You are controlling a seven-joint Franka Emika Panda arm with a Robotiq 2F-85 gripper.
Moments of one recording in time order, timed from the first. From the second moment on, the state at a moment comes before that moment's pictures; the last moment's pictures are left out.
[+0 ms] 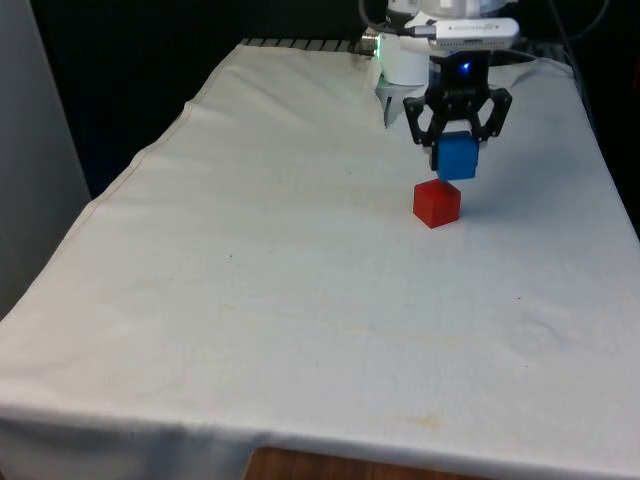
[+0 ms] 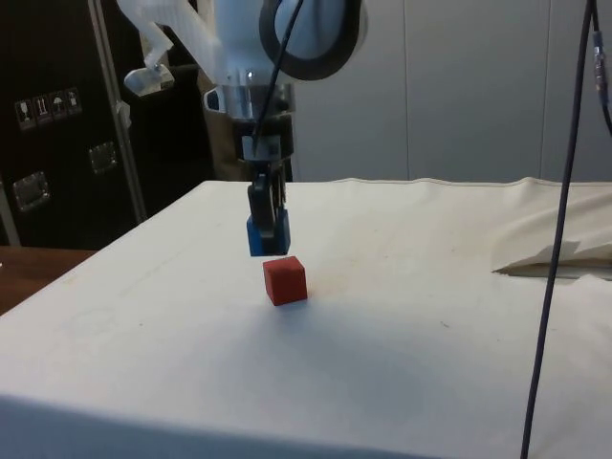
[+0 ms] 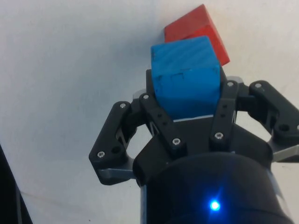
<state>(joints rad) 0.12 0.24 0.02 -2.30 0.03 2.58 -0.12</state>
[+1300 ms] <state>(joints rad) 0.12 0.26 0.02 -2.32 0.03 2.62 -0.12</state>
